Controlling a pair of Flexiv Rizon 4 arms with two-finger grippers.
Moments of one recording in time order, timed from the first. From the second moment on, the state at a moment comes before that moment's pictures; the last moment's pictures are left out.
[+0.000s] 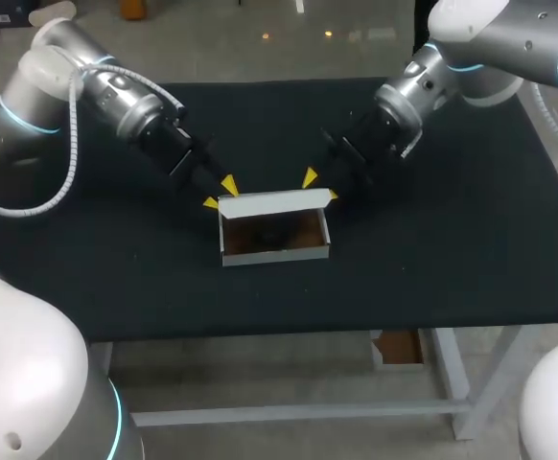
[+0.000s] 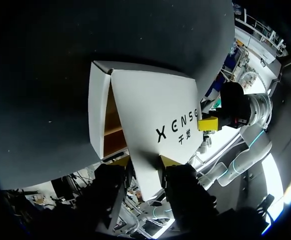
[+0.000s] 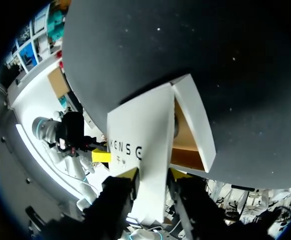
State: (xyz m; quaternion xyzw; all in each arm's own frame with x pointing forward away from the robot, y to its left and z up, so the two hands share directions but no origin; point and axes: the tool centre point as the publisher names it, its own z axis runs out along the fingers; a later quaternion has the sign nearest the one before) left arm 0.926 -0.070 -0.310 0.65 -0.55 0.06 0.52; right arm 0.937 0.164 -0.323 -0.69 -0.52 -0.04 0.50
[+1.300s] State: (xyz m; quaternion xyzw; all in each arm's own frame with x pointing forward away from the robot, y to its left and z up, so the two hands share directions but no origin) left arm 0.911 -0.069 -0.328 0.65 -0.57 0.05 0.49; right arm 0.925 0.161 -0.342 -0.69 -0.54 -0.03 0.49
